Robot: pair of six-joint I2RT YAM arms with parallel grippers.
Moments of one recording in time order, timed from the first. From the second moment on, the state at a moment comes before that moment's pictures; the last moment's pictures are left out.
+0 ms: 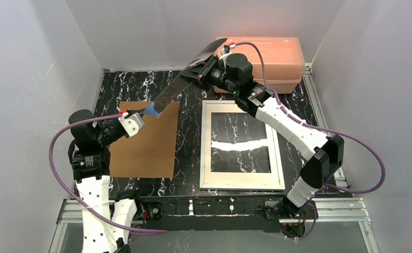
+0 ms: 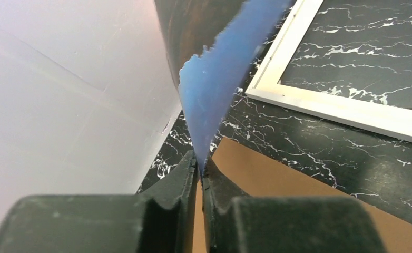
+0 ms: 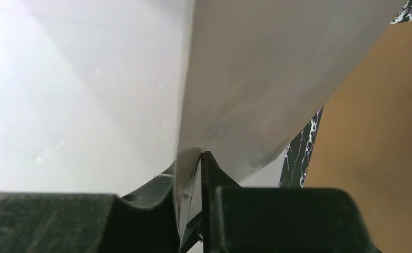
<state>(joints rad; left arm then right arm) 0.18 0.72 1.04 -0.55 0.98 0.88 0.77 1.64 1.66 -0.08 -0.20 1.34</state>
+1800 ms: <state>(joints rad) 0.15 0.80 1.08 -0.66 0.94 0.94 0.95 1.38 1.36 -0.35 -0.28 -0.37</state>
